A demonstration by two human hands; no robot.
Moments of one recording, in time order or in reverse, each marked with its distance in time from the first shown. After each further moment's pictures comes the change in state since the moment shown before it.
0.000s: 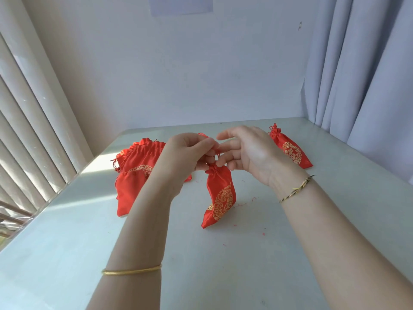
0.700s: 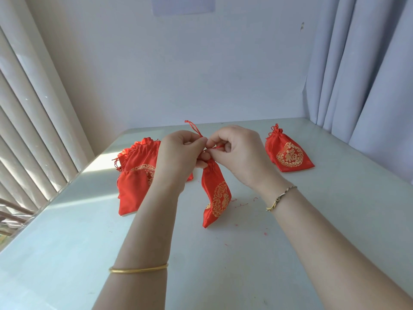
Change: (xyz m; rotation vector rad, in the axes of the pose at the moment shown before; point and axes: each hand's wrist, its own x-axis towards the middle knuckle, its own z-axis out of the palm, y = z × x) left_hand 0.005 -0.004 -0.001 0.053 0.227 -0.001; right_hand 0.005 0.019 0.013 -0.678 0.150 -0.633
